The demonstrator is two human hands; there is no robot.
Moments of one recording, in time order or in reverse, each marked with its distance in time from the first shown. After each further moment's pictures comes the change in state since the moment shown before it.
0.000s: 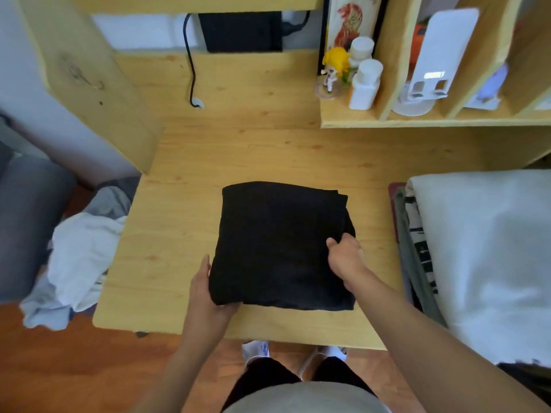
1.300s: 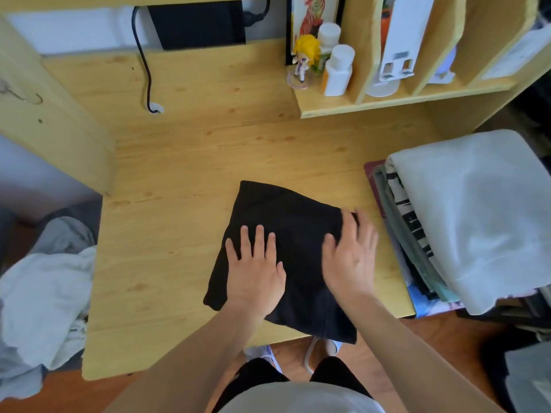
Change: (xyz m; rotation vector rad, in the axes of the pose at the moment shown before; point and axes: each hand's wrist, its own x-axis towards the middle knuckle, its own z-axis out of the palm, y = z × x) left_hand 0.076 0.035 0.052 1.103 -0.291 0.525; right_hand -0.071 0.013 0.029 -0.232 0.640 -0.511
